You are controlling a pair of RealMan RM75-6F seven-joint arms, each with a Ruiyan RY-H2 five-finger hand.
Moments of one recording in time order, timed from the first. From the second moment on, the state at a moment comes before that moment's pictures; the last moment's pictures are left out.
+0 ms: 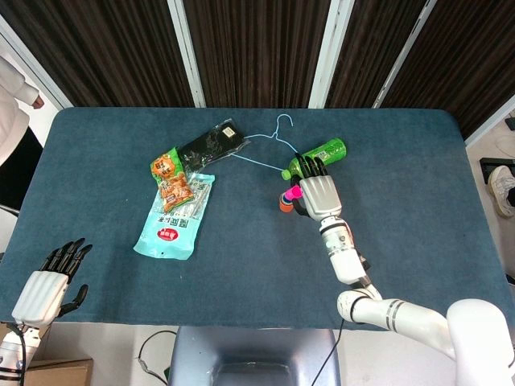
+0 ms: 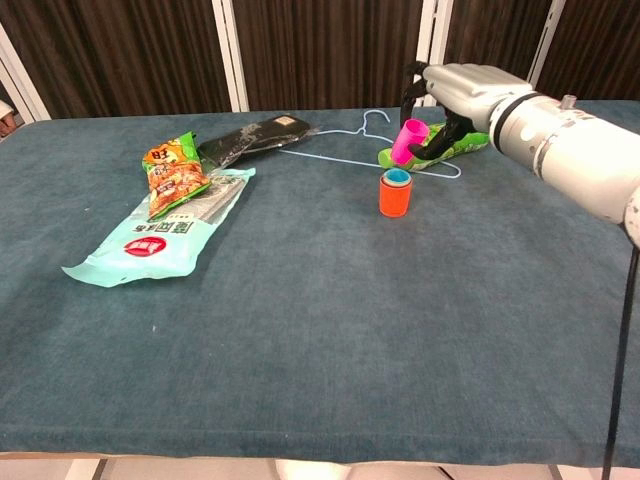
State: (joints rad) left arm -0.17 -1.14 0.02 -1.55 1.60 1.41 -0.01; right arm 0.85 -1.72 0.34 -1.20 -0.97 1.01 -0.48
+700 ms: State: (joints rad) left arm -0.17 -1.14 0.02 -1.54 1.60 1.42 -0.03; right arm 0.91 -1.82 0.33 -1.04 -0.85 0.93 -0.58
